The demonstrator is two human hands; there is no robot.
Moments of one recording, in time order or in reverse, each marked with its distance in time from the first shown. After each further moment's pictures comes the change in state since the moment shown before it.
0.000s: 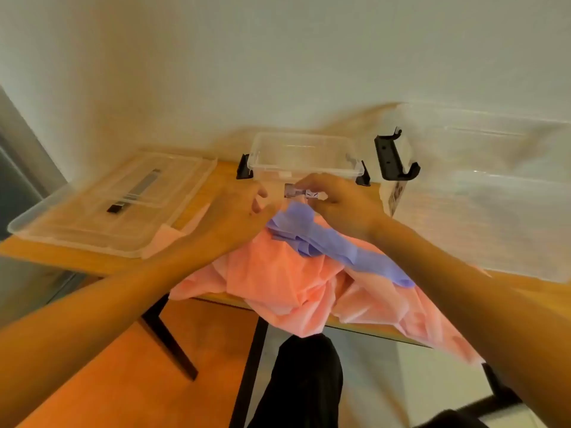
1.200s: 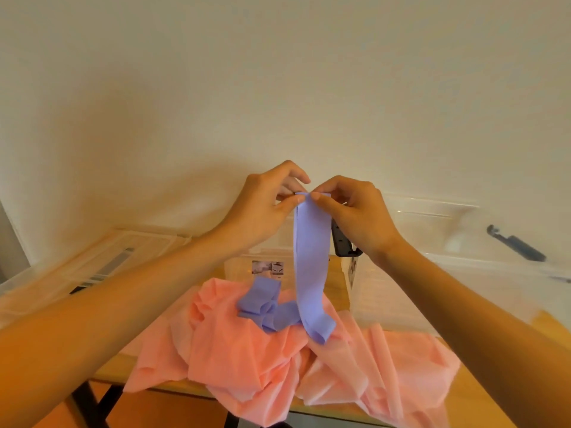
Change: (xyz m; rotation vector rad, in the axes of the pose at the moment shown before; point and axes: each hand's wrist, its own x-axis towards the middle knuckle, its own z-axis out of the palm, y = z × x) left_hand 0.071 0.128 -0.056 -0.487 0.156 0.456; right_hand -0.013 -0.037 -0.117 0.219 0.508 -0.059
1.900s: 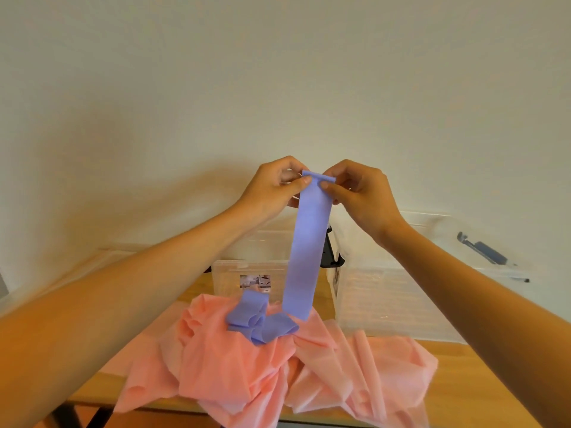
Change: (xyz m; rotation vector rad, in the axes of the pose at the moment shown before) left_hand 0.050 0.026 0.014 -0.378 -0.069 -0.158; right_hand 0.024 -0.013 -0.049 0.016 0.080 -0.095
